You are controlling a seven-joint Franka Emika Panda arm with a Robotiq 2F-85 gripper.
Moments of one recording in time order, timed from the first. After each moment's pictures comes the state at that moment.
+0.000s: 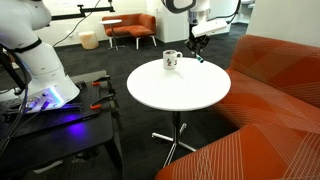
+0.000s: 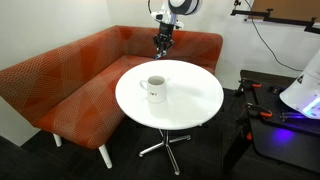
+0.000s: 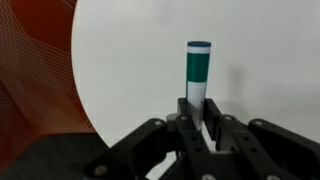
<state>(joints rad) -0.34 0.53 0.20 -1.86 0.12 2.54 -1.71</state>
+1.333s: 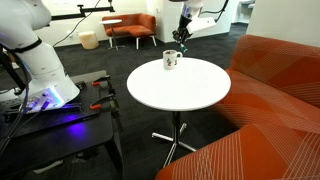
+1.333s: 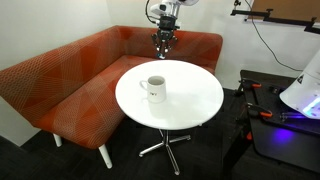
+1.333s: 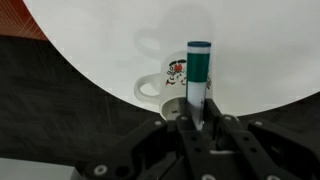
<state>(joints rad) -0.34 0.45 0.23 -1.85 0.49 2.21 -2.14</state>
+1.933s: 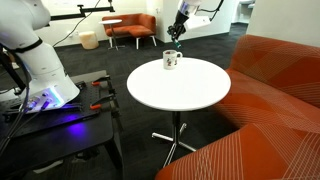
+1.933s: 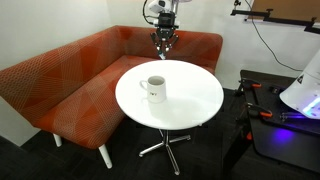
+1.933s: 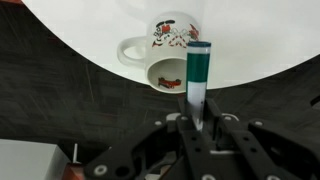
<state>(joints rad) -0.30 0.45 0.21 -1.81 0.56 2.06 -2.18</state>
